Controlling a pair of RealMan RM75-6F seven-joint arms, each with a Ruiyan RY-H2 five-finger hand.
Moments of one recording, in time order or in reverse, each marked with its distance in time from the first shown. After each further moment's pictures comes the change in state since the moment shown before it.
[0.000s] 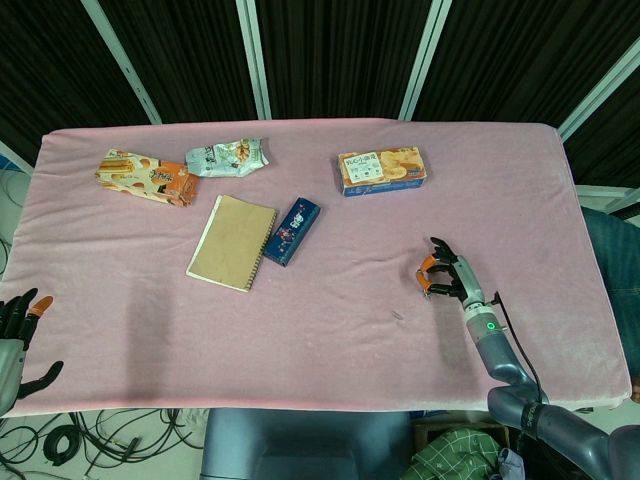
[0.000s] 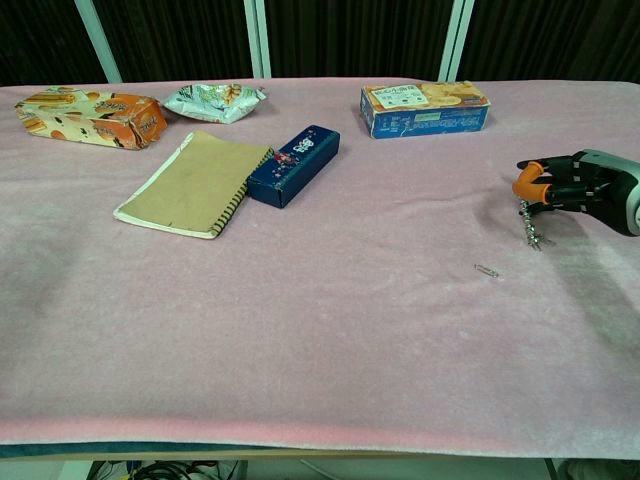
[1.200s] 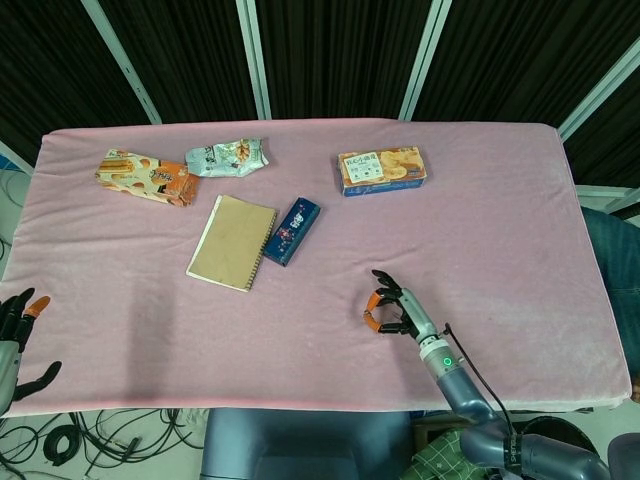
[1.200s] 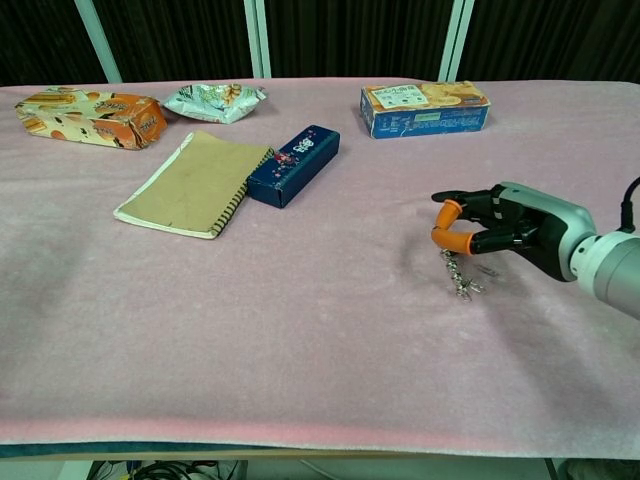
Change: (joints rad) left arm 0.009 0.011 0.004 0.007 0.031 0.023 -0.039; right arm -0.036 -0.011 -0.071 -0.361 0.022 0.117 -0.310
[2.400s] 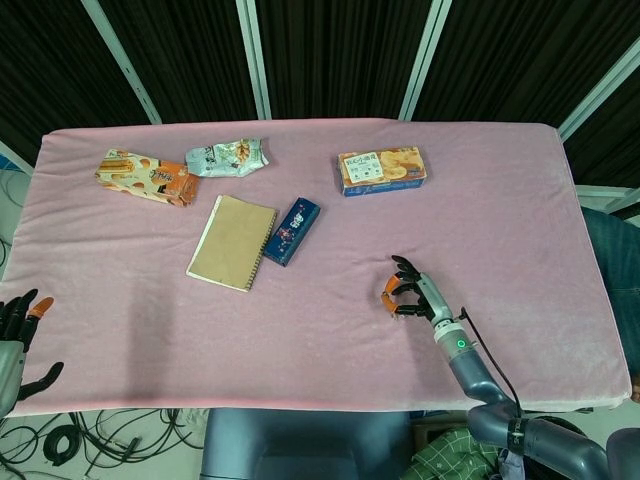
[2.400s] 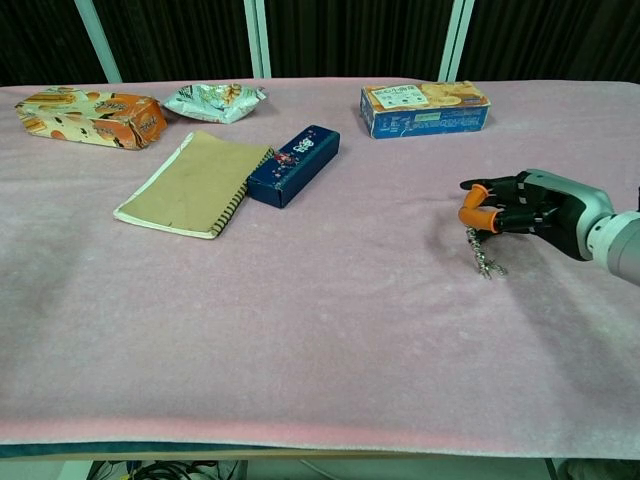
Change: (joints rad) left arm -0.001 -0.015 -0.002 -0.006 -0.012 -0.009 0.045; right arm 0.021 0.004 0.044 0.139 0.008 -0.065 0.120
